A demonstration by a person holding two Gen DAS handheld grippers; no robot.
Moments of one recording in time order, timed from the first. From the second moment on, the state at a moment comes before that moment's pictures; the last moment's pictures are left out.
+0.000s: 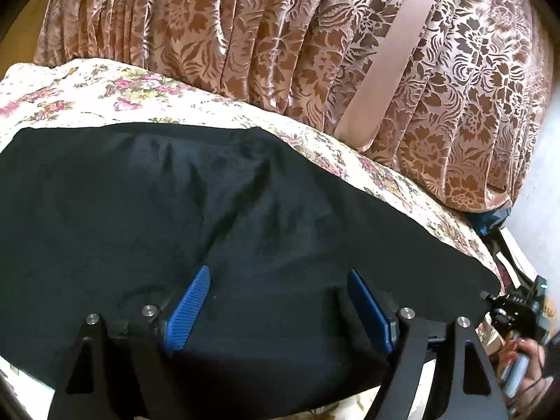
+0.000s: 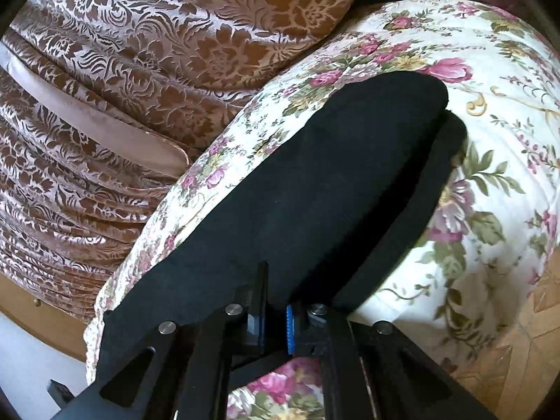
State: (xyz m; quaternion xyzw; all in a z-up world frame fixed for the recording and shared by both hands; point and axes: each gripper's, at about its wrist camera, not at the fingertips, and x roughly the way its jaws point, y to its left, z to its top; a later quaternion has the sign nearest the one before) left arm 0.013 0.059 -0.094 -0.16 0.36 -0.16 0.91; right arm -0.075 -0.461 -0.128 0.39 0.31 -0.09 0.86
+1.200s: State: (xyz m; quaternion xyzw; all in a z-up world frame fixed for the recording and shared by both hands) left arm 0.020 0.047 -0.087 -0.13 0.39 -0.10 0.90; right arm -0.074 -0.524 -0.126 0.38 0.28 -0.22 0.85
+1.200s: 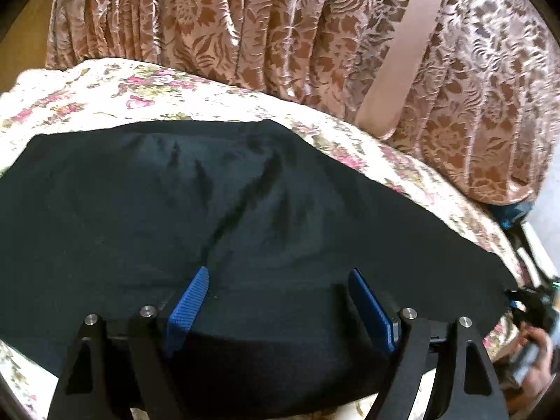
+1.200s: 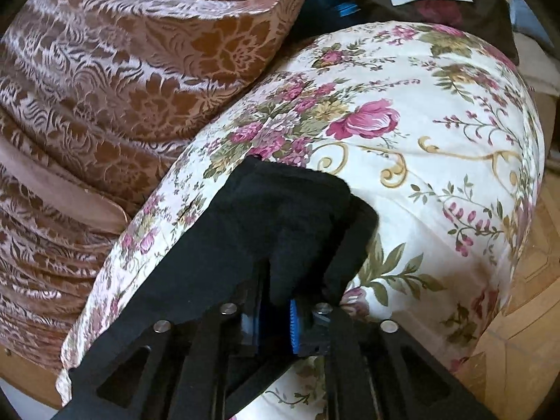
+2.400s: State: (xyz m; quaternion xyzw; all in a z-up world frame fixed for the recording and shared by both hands) left arm 0.020 0.039 -0.090 -0.09 0.40 -0.07 0.91; right arm -0.107 -0.525 -0.131 0.42 0.24 -0.17 0.86
